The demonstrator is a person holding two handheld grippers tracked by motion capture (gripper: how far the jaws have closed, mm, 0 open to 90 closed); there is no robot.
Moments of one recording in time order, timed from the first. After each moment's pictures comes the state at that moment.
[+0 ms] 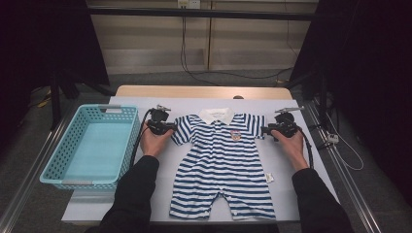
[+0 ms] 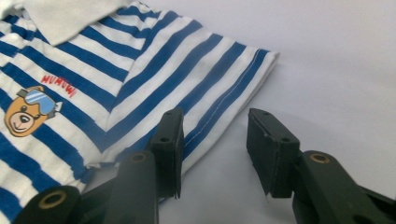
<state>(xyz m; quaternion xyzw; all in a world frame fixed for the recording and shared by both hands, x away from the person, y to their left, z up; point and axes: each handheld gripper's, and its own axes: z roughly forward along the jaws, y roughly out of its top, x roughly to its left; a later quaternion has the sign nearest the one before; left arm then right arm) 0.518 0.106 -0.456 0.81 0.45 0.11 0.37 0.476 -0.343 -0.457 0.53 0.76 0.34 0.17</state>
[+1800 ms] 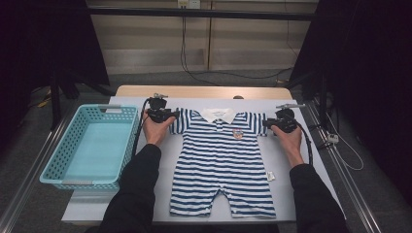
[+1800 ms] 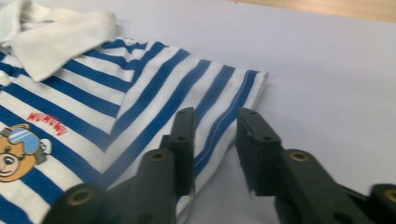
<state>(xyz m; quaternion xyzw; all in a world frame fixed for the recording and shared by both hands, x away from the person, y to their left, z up) 0.552 0.109 -0.443 0.76 0.47 0.14 0.41 0.489 -0.346 -0.455 0.55 0.72 0.36 0.20</state>
